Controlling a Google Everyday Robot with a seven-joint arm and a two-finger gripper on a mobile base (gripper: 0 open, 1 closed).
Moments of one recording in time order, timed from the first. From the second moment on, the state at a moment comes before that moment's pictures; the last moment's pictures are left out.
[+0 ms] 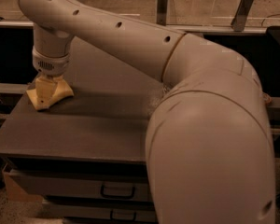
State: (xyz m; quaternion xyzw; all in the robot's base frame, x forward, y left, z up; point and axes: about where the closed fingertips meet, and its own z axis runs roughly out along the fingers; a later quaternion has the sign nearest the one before) arm 0.586 0.256 0.834 -0.69 0.70 0.11 0.14
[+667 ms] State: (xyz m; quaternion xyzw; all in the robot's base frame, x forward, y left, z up) arm 0.609 0.232 0.878 -0.70 0.70 0.03 0.14
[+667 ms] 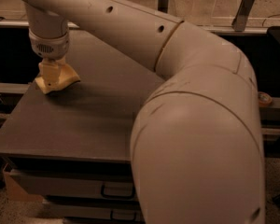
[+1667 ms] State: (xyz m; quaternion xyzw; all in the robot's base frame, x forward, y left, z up) arm 0.638 0.140 0.918 -0.67 0.73 -0.04 0.16
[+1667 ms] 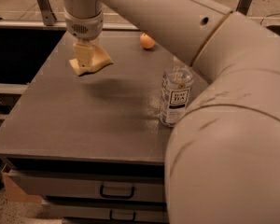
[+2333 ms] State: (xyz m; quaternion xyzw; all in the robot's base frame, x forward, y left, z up) arm 0.650 0.019 0.966 -0.61 0.76 -0.06 0.20
